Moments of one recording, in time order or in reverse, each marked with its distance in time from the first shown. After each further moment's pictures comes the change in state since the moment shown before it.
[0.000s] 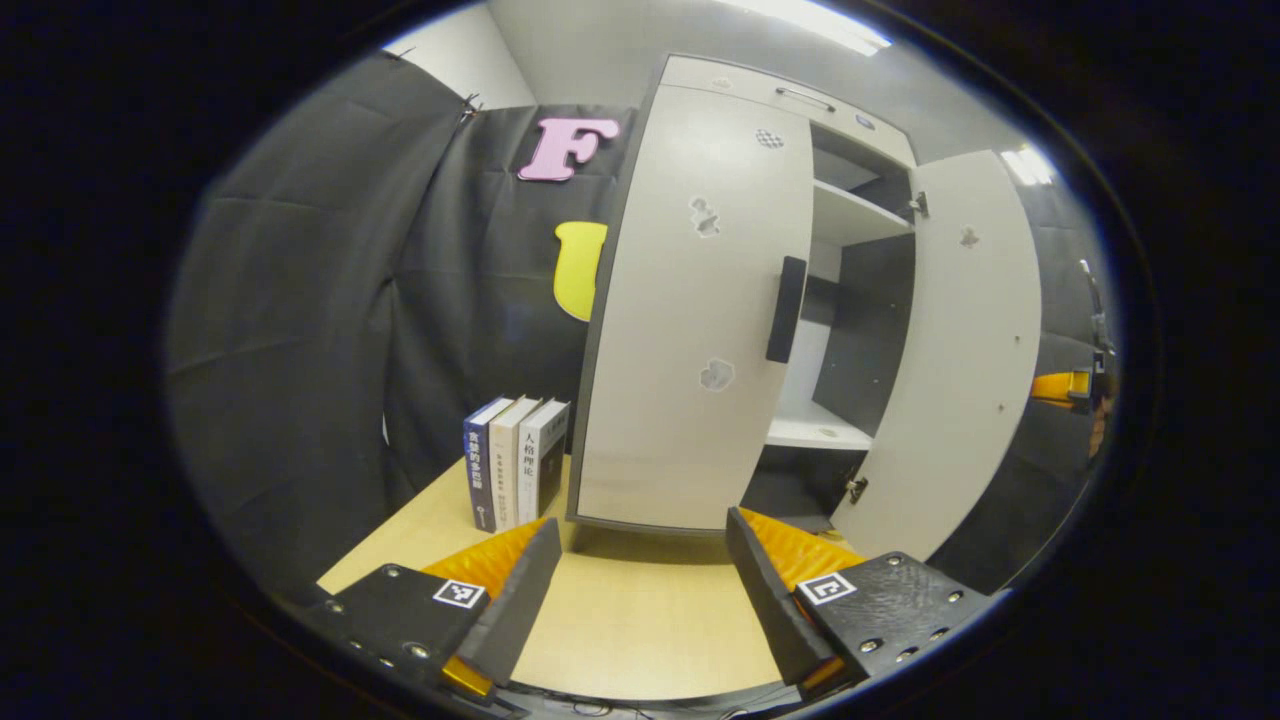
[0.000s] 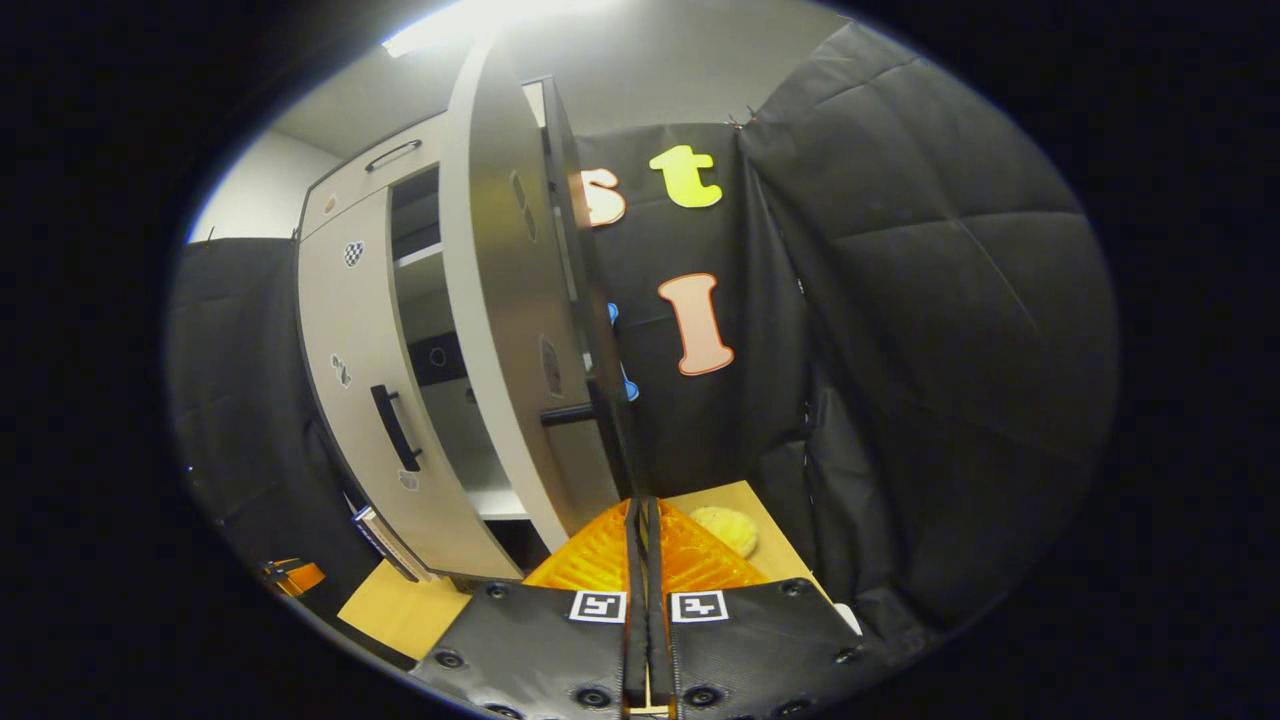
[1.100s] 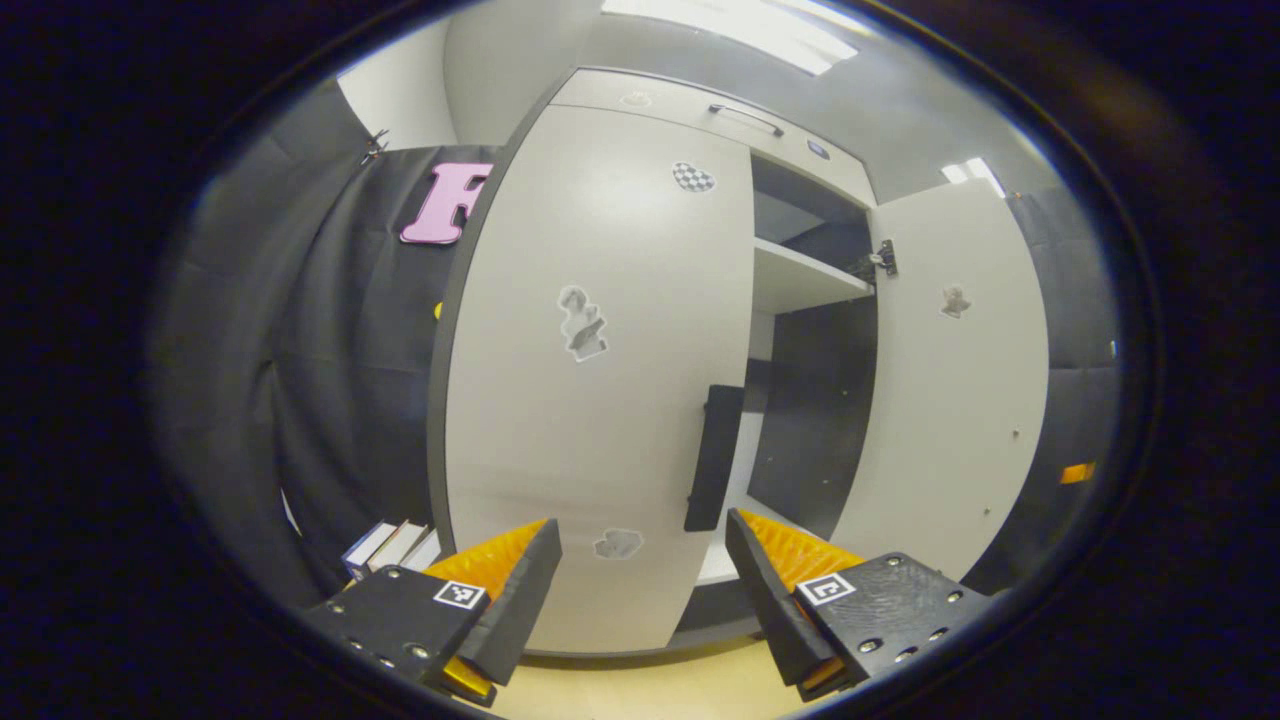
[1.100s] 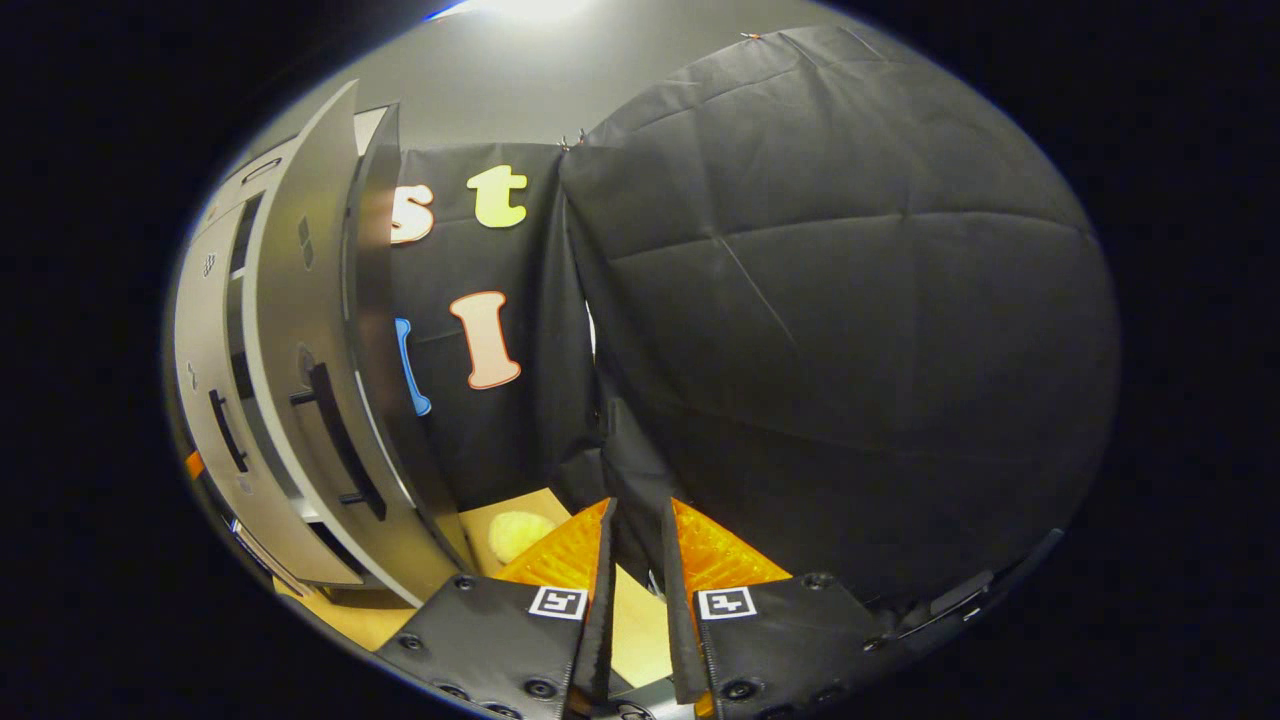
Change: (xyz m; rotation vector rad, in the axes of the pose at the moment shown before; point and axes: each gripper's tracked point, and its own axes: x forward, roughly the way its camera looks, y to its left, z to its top) left arm 0.137 -0.106 0.160 0.062 -0.201 -0.227; right arm -0.070 -0.165 0.001 0.016 -0.093 -0.543
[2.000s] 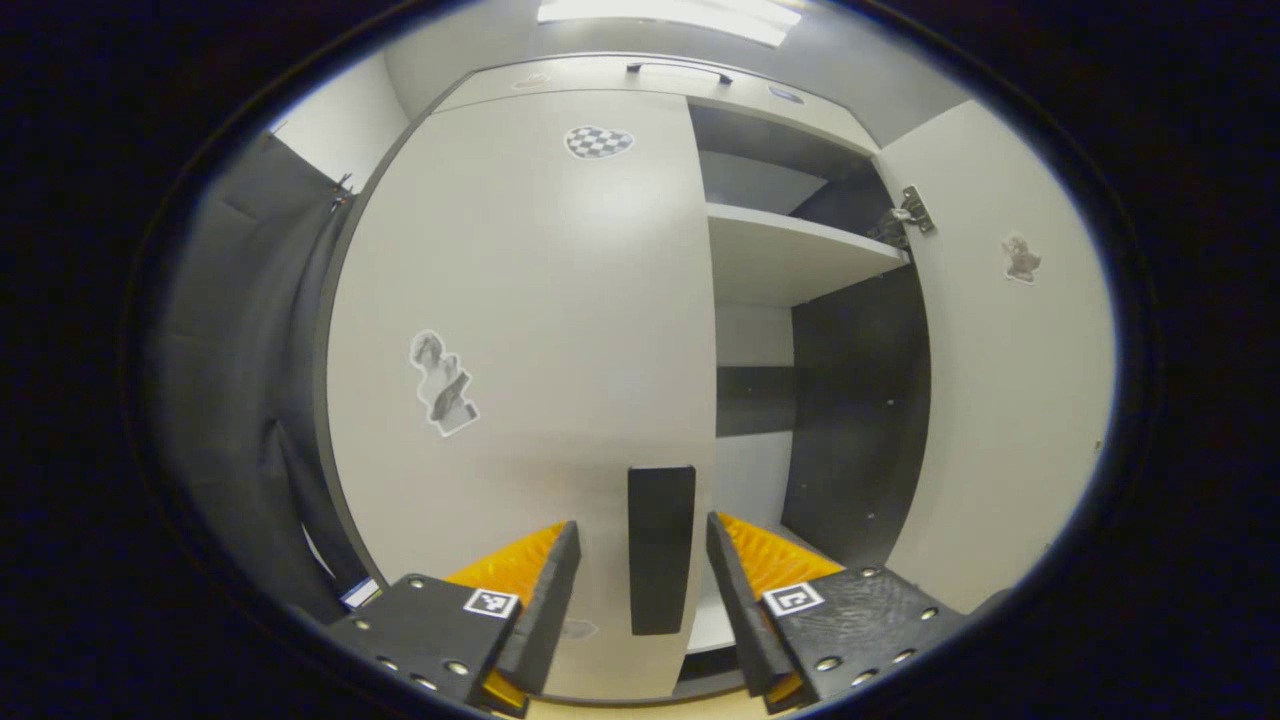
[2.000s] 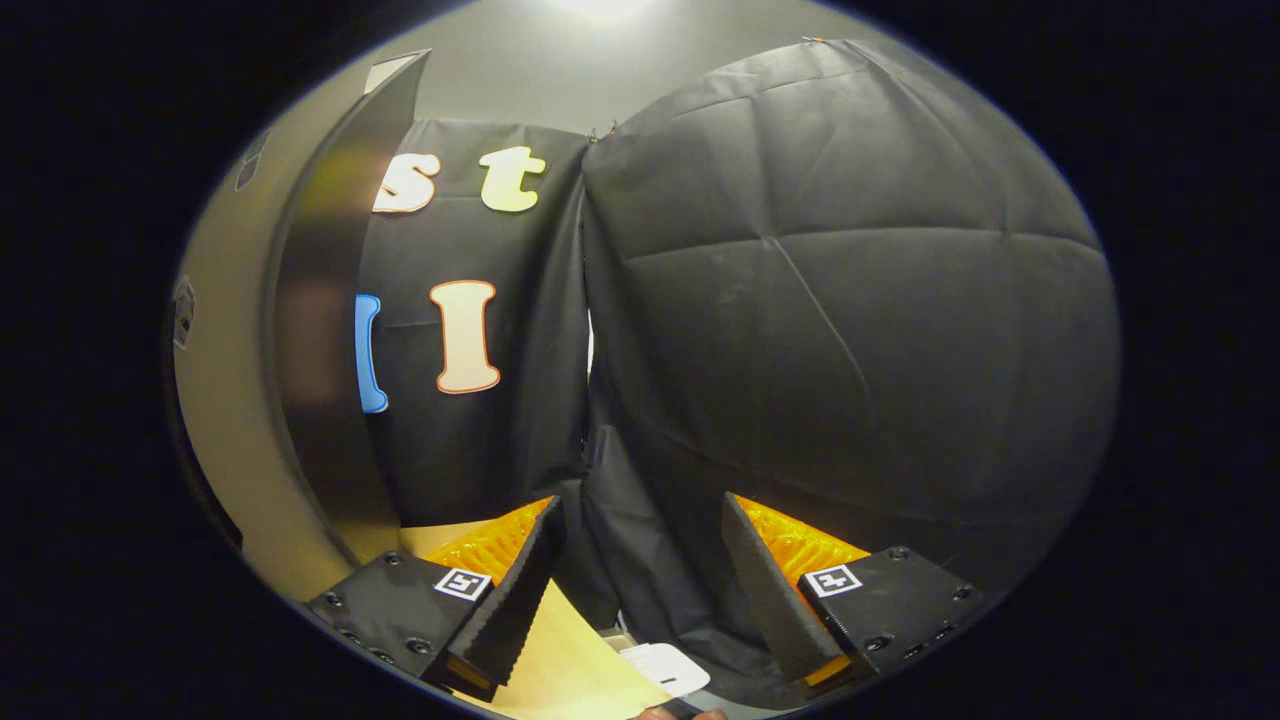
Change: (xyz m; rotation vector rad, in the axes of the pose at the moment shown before) left arm 0.106 -0.048 0.022 0.145 -0.029 0.133; right arm 0.159 0.015 0.014 -0.163 -0.073 0.004
